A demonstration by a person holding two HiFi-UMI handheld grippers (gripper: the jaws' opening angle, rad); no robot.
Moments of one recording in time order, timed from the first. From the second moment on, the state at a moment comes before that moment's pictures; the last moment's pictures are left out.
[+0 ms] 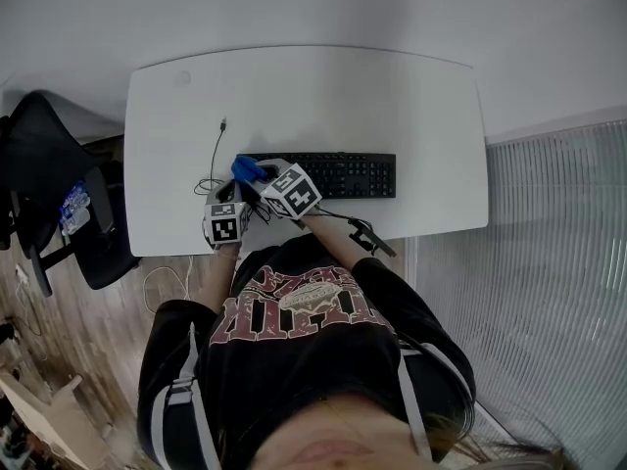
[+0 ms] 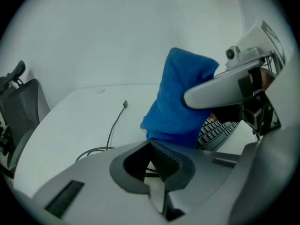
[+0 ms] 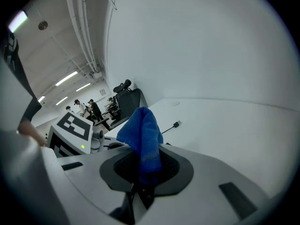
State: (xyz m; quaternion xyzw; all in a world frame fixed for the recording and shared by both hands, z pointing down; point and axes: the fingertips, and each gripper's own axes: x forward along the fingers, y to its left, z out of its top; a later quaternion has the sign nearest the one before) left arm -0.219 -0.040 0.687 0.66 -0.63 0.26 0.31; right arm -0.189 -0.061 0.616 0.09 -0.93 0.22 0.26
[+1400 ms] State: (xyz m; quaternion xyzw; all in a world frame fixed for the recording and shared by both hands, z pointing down) left arm -0.222 -0.039 0.689 0.66 -0.64 0.26 0.31; right arm -0.125 -0.079 0.658 0.16 -0.91 0.19 0.32
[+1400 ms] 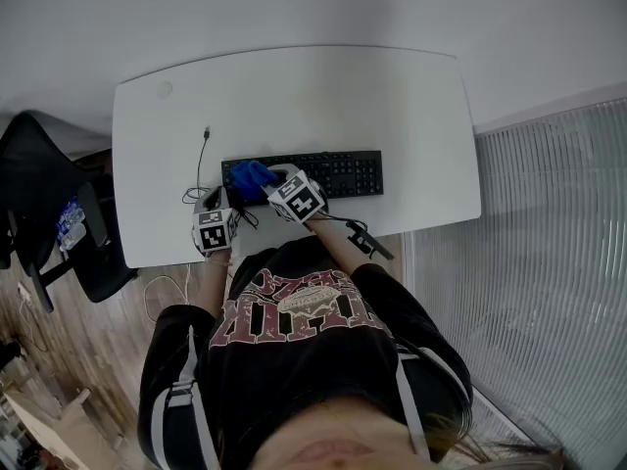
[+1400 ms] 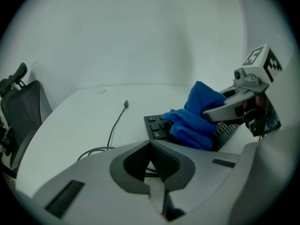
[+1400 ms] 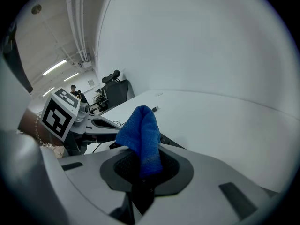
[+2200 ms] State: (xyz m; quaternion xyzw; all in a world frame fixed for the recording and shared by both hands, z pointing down) left arm -0.221 -0.040 0.695 0.64 -0.65 0.26 0.31; right arm -0.062 -0.099 0.670 0.21 -0.90 0.21 0.32
